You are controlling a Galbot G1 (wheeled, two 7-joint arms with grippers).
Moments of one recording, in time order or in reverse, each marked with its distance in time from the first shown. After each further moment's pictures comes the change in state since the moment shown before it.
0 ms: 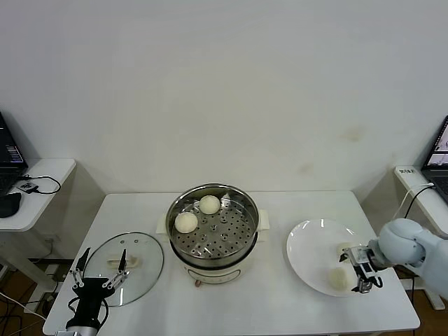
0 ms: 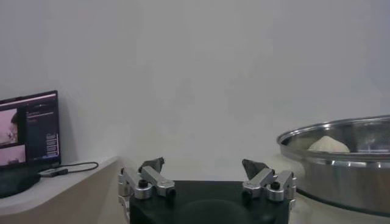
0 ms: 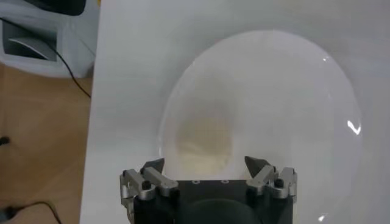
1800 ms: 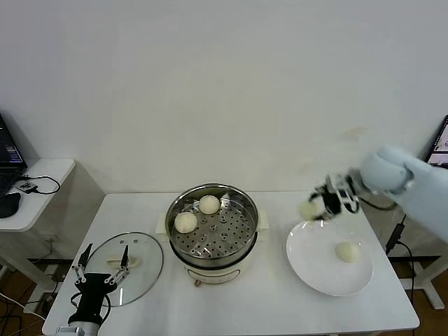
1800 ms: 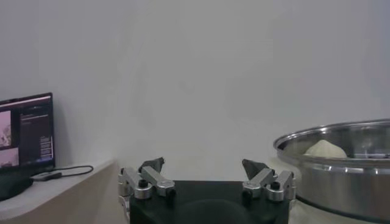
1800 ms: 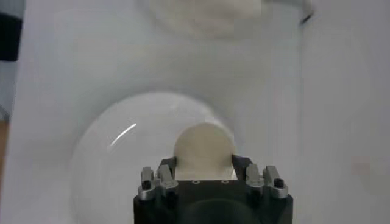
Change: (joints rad) left arm -0.021 0.005 0.008 -0.008 0.001 0.014 -0.002; right arm 0.719 0.239 -0.329 -0.046 0.299 -0.075 -0.015
